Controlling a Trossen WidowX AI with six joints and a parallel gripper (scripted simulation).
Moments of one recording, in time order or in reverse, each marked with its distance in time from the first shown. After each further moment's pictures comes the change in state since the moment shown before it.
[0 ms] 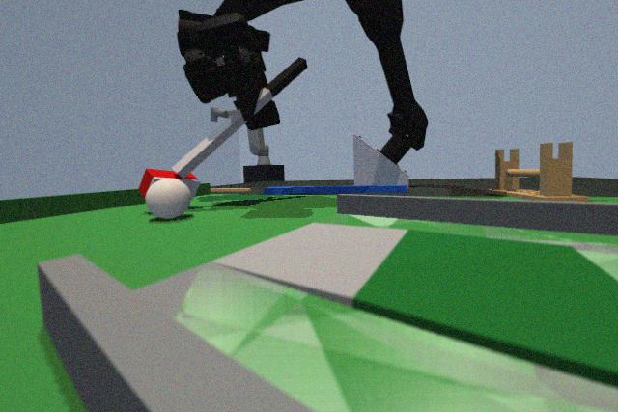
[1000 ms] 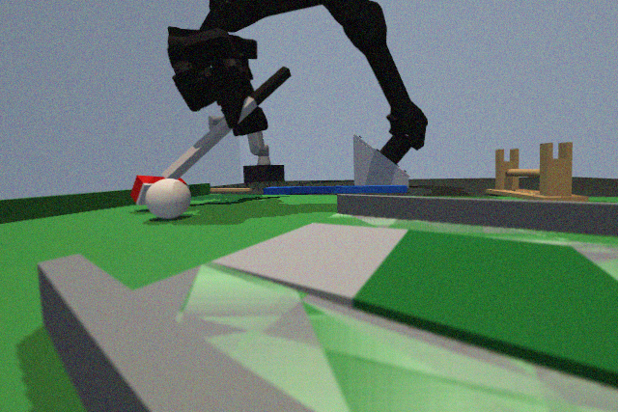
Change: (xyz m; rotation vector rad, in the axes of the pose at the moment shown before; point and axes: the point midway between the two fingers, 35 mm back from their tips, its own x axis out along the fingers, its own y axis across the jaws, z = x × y) arm -0.009 -0.016 0.028 0.016 0.000 0.000
